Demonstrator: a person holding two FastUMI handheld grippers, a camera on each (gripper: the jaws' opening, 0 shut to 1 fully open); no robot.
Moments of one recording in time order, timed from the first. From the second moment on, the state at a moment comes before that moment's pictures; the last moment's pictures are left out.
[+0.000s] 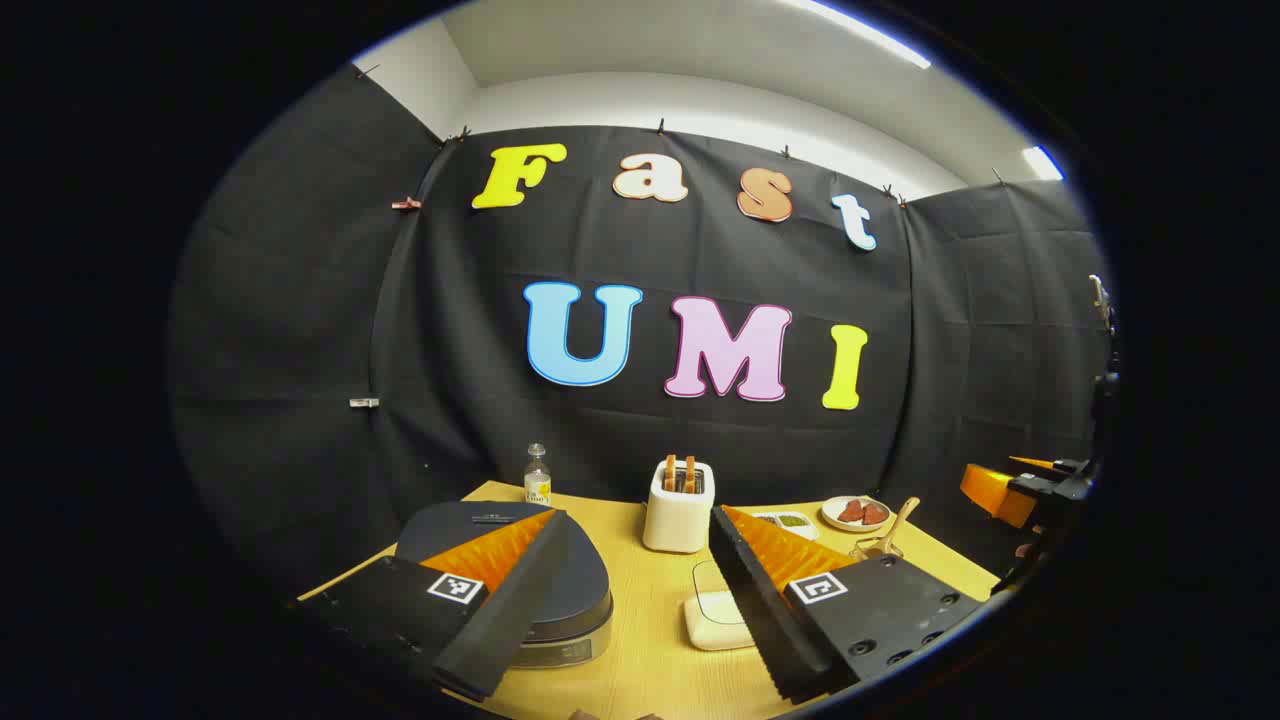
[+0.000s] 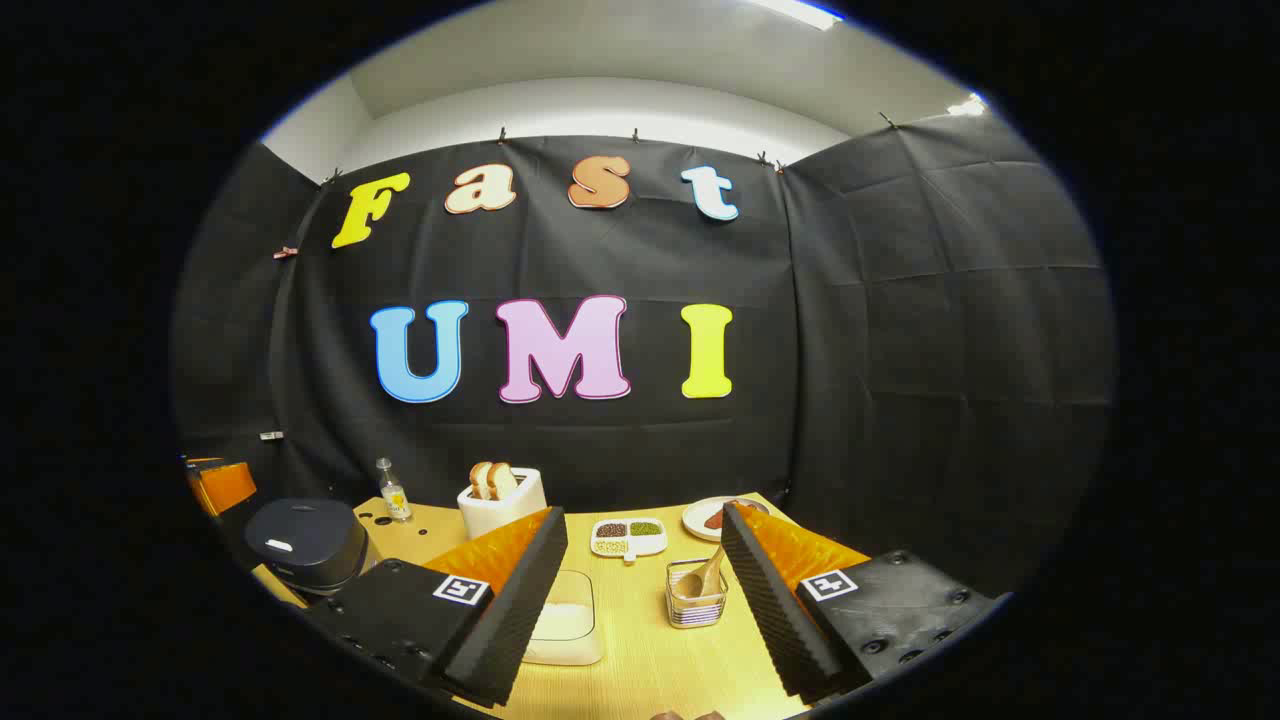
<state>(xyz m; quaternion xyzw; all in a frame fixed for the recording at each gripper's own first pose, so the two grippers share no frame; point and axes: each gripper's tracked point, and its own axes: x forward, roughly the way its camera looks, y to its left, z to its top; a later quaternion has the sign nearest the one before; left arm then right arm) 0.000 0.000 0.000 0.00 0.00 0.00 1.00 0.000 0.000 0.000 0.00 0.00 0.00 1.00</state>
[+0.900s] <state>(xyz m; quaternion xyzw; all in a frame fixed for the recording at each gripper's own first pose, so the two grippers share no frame) 0.016 -0.021 0.004 0.03 0.00 -0.04 1.00 0.001 -0.016 0.000 0.02 0.01 -0.03 1.00</state>
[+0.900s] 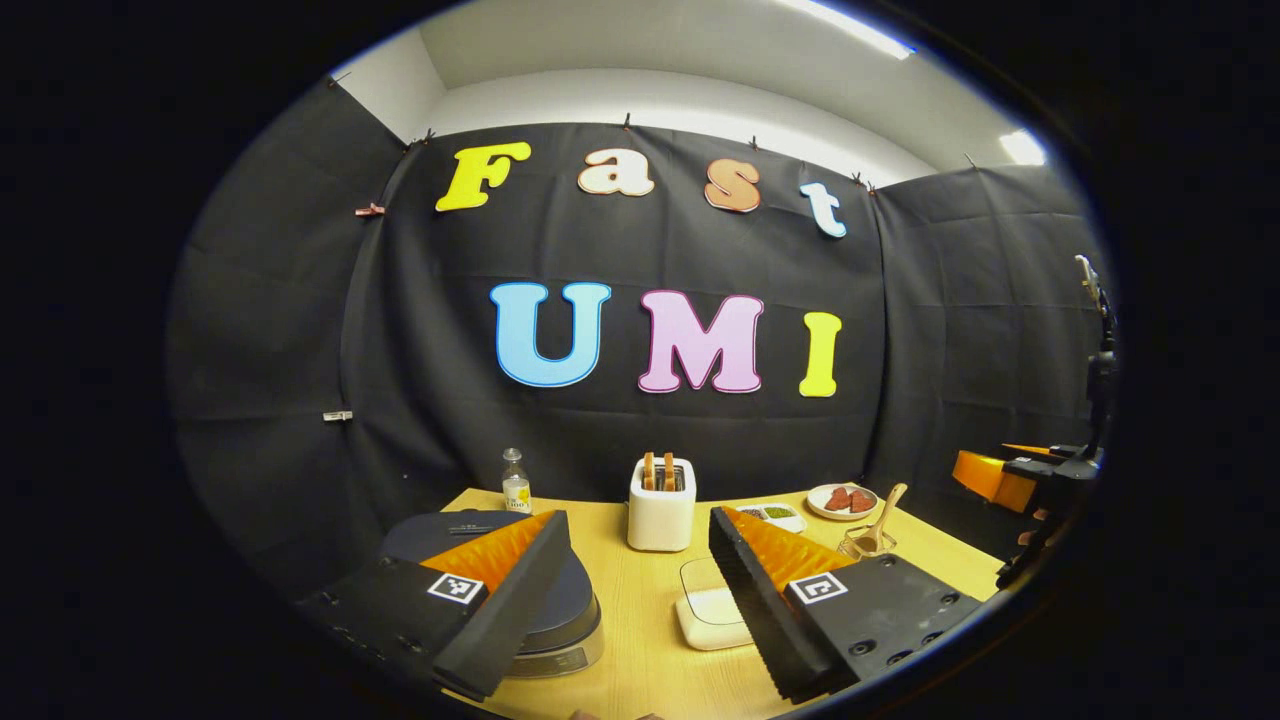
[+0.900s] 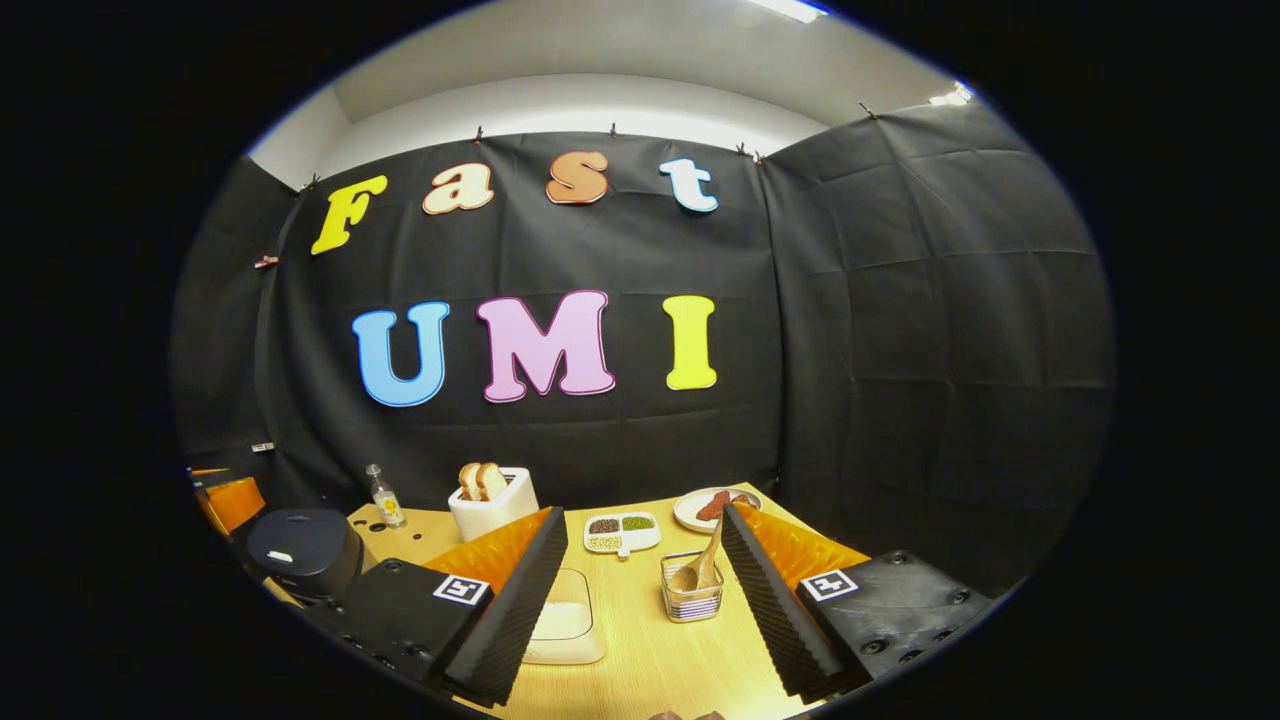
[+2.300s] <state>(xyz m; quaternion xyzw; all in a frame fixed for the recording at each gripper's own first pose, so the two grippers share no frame) 0.068 0.106 -0.067 -0.01 0.20 0.00 0.98 -0.030 -0.035 -0.023 0.00 0.04 -0.05 1.00</state>
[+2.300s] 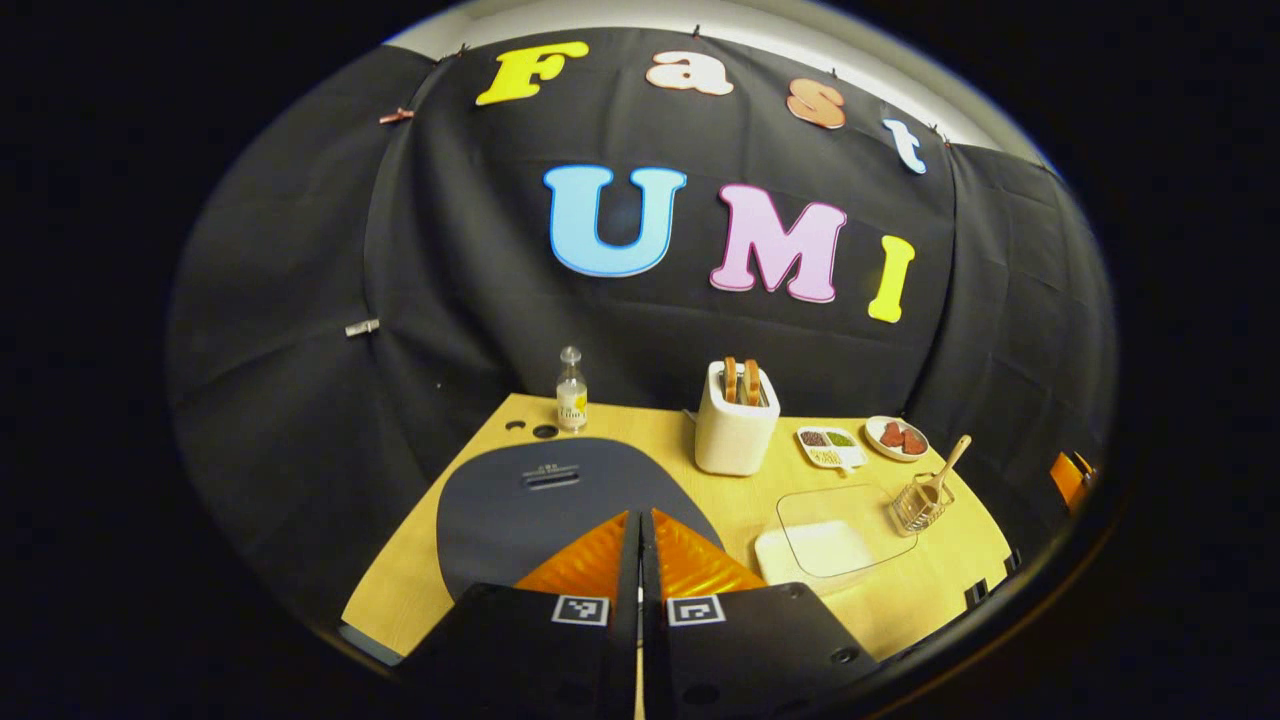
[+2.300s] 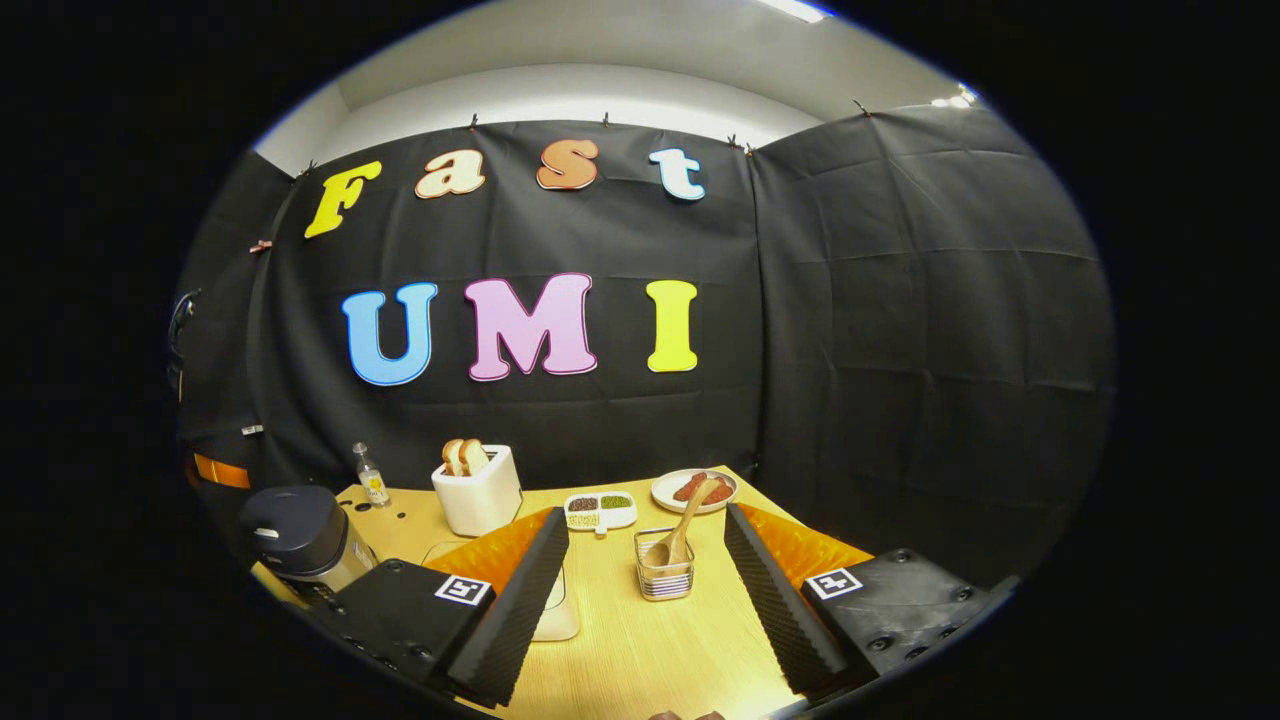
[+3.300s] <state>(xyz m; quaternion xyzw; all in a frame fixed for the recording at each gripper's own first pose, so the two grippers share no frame) 0.057 0.119 -0.132 -0.09 0.26 -0.02 0.96 -0.037 -0.022 -0.046 0.00 0.08 -0.05 1.00</state>
